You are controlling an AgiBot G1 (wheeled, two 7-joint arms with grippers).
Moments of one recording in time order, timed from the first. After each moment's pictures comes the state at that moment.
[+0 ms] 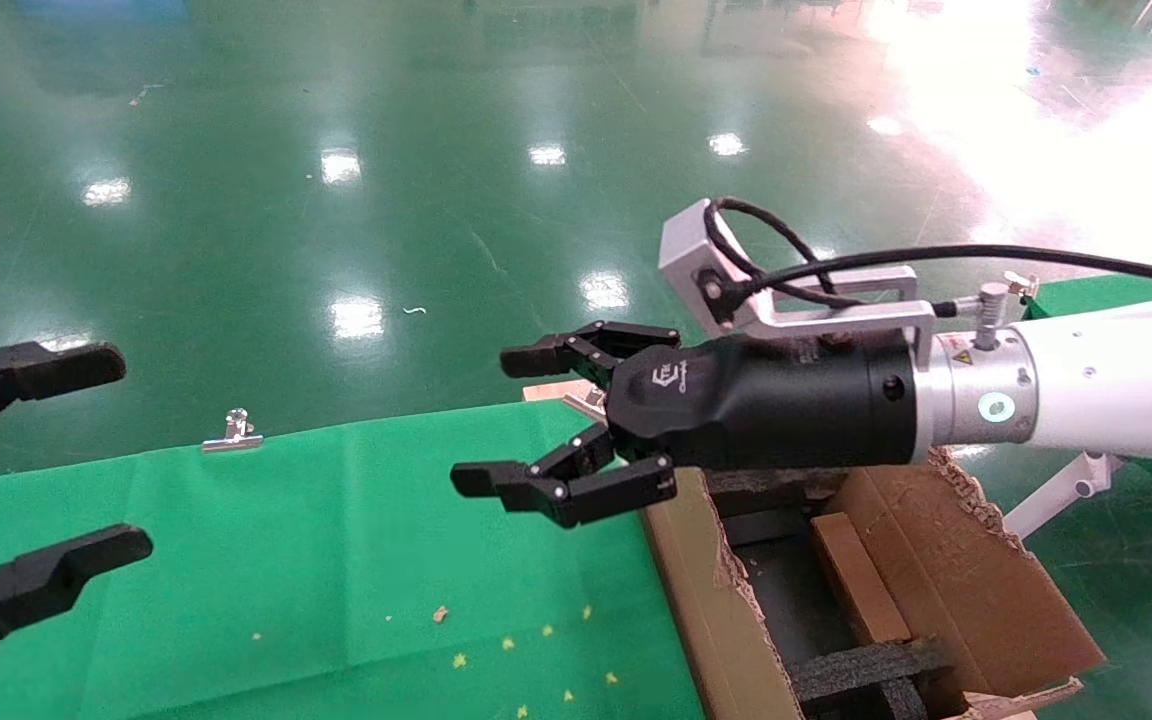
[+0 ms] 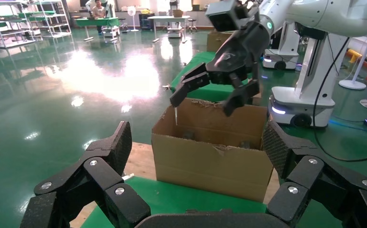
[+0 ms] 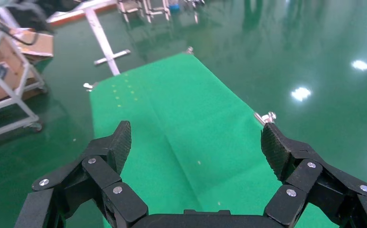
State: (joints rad) left arm -1.05 0.55 0.36 -1.21 0.63 1.41 -0.13; right arm 1.39 -0.56 -0.80 1.25 -0.76 -1.22 0.42
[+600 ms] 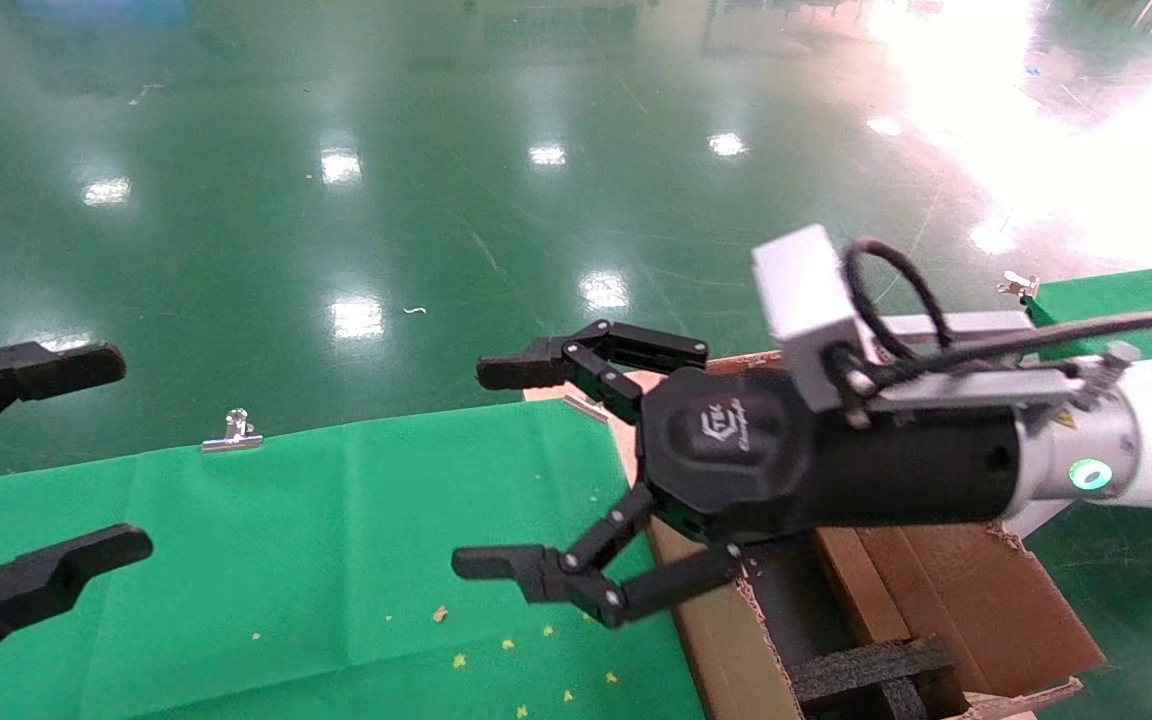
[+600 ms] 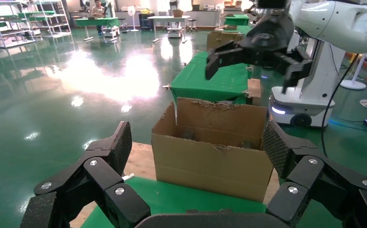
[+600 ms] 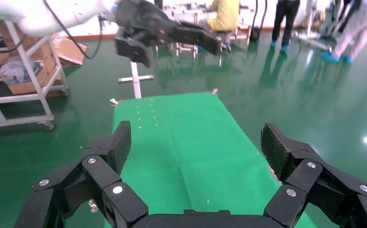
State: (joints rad) left arm -1.05 0.55 0.36 -1.21 0.63 1.41 -0.13; right arm 1.15 -0.60 -0.40 1.28 -0.74 -1.43 0.24
